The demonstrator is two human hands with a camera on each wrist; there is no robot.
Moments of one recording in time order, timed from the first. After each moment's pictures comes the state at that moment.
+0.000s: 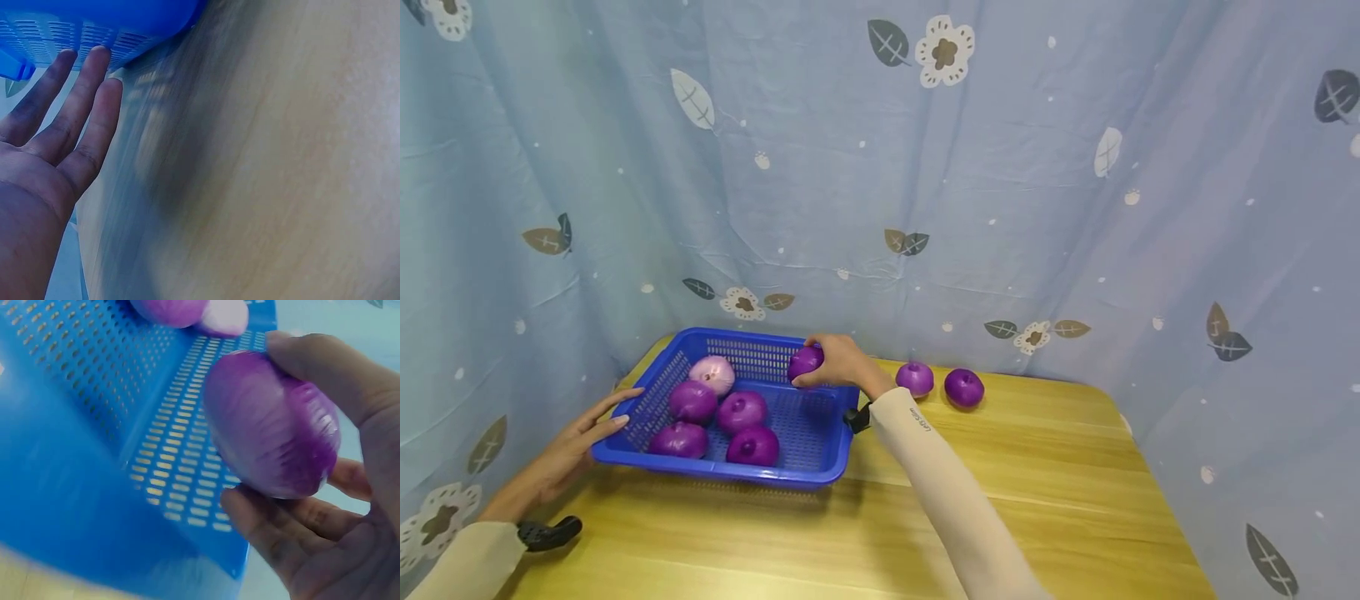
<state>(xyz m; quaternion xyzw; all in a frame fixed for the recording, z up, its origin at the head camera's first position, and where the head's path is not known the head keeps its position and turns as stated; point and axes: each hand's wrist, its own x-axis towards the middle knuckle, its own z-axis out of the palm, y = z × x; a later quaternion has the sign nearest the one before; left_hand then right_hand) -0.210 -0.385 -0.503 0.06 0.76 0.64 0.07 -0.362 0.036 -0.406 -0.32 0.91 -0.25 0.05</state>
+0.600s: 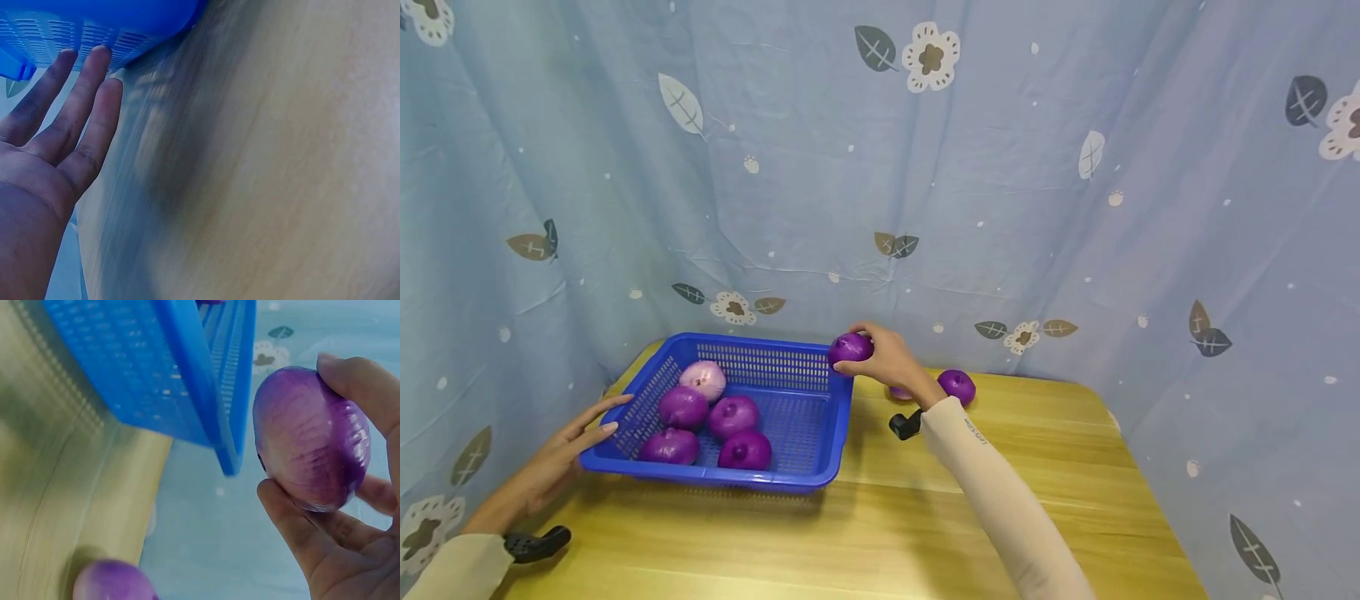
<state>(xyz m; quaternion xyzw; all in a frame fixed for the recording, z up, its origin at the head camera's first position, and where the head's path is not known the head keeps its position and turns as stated) -0.209 -0.383 -0.500 0.05 0.76 0.64 0.07 -0.357 0.121 -0.400 -0.26 0.89 -0.38 0.00</state>
